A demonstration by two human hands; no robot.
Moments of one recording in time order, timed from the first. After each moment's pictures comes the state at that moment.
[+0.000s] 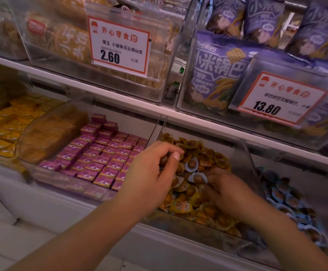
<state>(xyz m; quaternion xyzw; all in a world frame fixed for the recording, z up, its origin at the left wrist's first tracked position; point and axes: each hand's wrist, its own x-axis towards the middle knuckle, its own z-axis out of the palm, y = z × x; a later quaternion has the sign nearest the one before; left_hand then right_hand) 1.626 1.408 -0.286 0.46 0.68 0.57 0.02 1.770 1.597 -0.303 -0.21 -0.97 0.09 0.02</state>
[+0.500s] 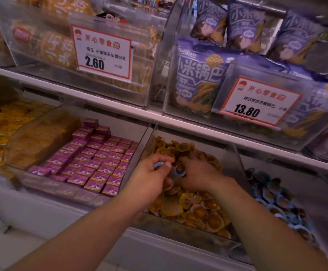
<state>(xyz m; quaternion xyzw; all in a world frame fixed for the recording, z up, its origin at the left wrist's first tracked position) 1.631 1.442 -0.301 0.27 0.63 0.66 0.31 1.698 1.612 -0.308 -0.30 -0.95 0.06 -0.08</state>
